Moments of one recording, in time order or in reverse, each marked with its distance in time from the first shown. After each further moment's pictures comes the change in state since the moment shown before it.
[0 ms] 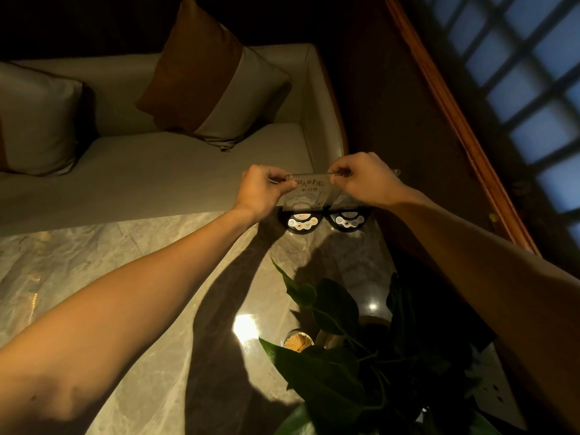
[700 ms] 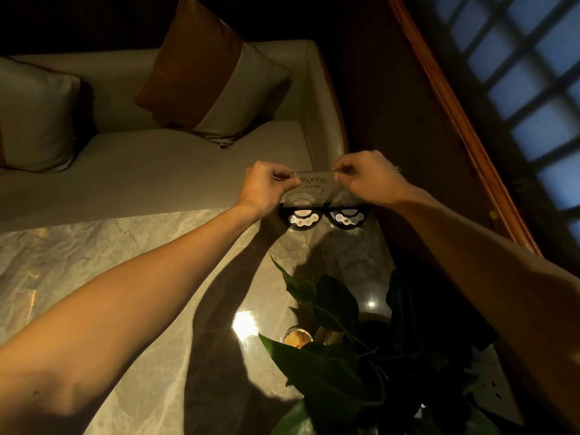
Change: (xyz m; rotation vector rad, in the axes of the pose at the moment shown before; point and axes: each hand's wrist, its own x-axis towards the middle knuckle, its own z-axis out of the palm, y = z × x) left_hand -0.002 0.006 0.001 0.006 -0.043 0.011; right_hand -0.003 0.007 0.000 -0.003 -0.002 -0.001
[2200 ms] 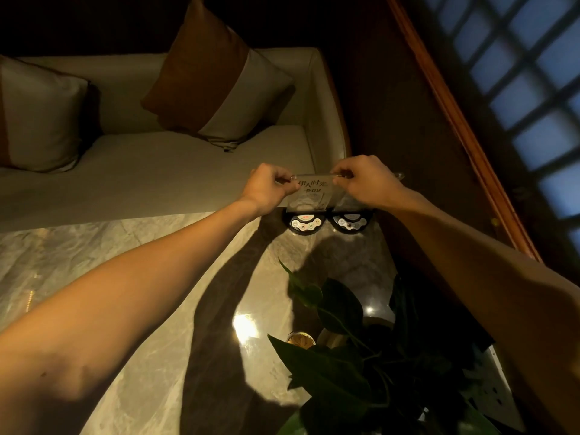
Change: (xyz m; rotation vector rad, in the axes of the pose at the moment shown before) left_hand 0.013 -0.011 -0.008 0.067 -0.088 -0.052; right_hand 0.008 -0.013 0.003 -0.055 -0.004 0.028
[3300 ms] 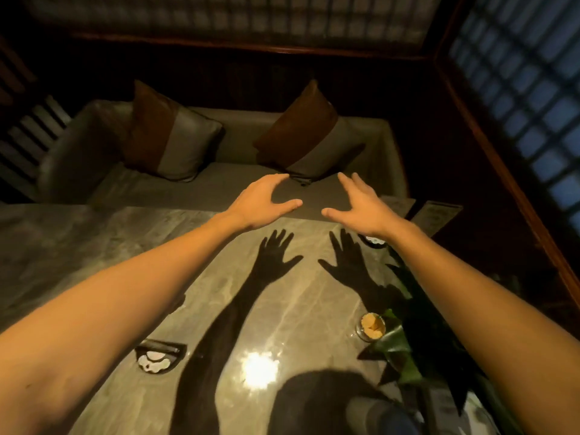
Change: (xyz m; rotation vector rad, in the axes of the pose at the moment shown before) left_hand -0.234 -0.012 -0.216 0.328 0.141 0.046; right_hand -0.093 -0.250 0.028 -0.022 -0.025 0.009
